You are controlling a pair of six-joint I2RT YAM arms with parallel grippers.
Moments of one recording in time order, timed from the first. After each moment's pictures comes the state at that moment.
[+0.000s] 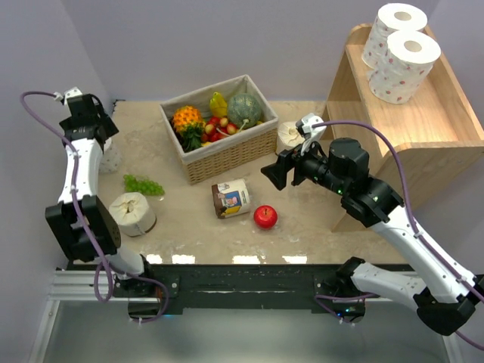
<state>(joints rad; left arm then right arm) 0.29 1.53 1.40 -0.45 -0.31 -0.27 0.68 0.99 1.18 -0.43 -0.13 0.19</state>
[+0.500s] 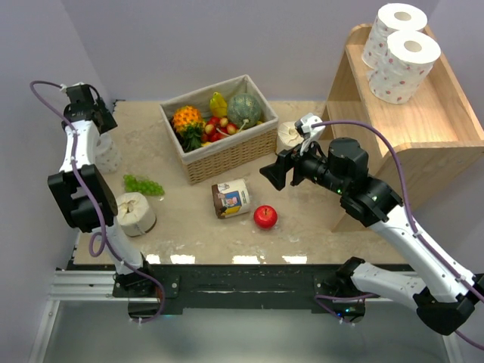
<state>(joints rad) 0.34 1.86 1.66 -0.51 -0.19 -0.20 0.68 0.99 1.18 -0.42 -0.15 0.20</state>
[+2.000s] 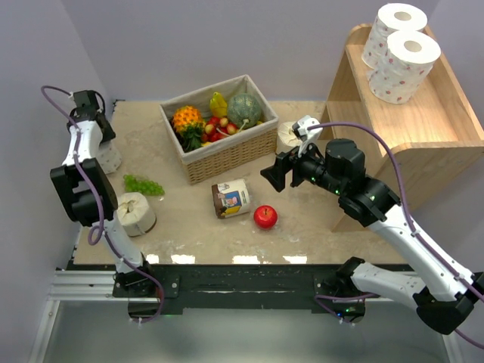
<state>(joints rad) 0.34 1.97 1.66 -0.54 -0.20 -0.15 0.69 0.99 1.16 -0.43 -0.13 0.16</state>
